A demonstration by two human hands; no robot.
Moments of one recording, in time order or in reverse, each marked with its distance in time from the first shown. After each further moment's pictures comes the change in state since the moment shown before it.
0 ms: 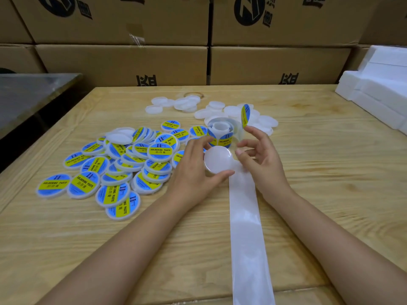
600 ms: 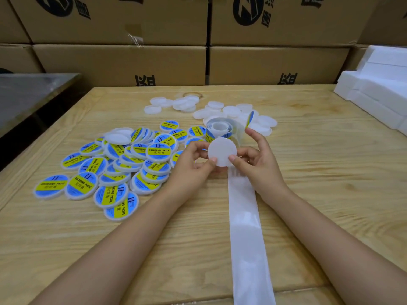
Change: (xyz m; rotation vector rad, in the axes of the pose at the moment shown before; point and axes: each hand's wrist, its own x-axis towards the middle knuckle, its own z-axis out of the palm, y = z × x) left_hand 0.008 -0.002 0.001 -0.671 -0.114 -0.415; right_hand 0.003 0.010 0.001 0.047 -0.052 0.057
